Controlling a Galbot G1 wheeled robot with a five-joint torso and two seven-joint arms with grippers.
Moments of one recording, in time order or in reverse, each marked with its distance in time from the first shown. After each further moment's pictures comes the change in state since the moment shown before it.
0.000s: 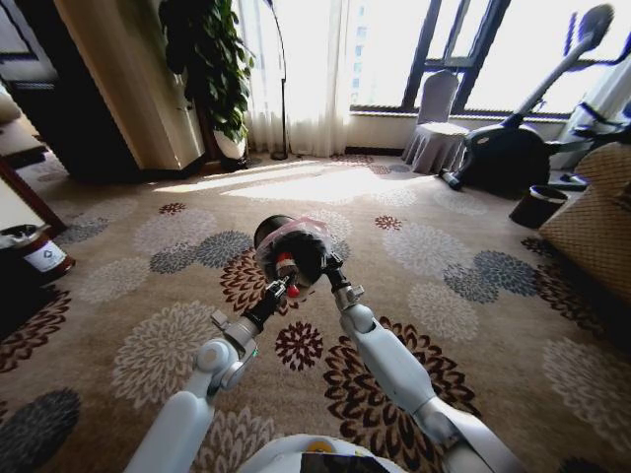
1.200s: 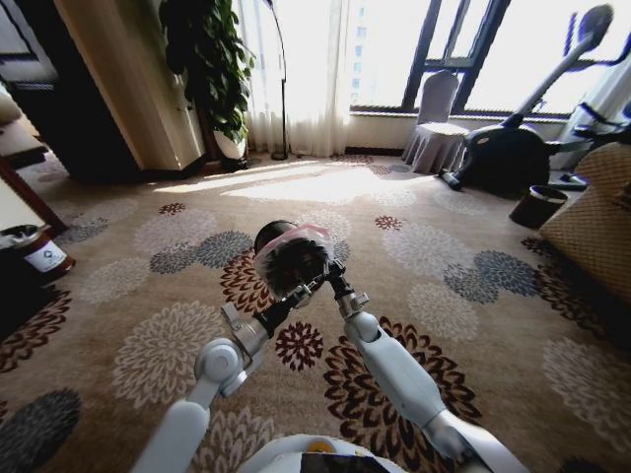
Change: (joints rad) left arm 0.115 0.085 0.042 -0.181 0.778 0.036 0.220; right arm -0.039 -0.053 0.005 0.050 0.002 -0.041 0.000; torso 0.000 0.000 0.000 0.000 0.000
